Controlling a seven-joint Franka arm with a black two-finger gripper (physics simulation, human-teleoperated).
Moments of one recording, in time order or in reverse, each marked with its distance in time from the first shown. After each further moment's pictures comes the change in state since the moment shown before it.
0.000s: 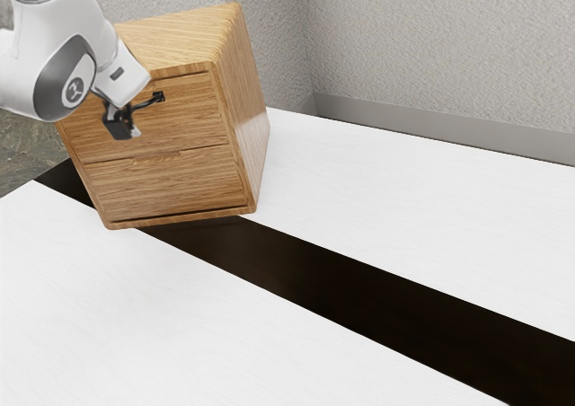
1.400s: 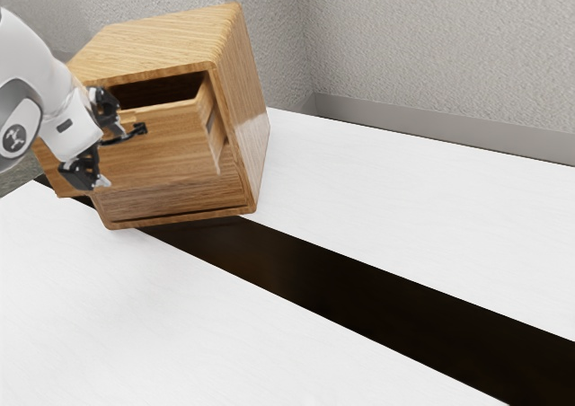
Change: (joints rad) arm -0.023 -0.350 -0.013 -0.411 -0.025 0.021 0.210
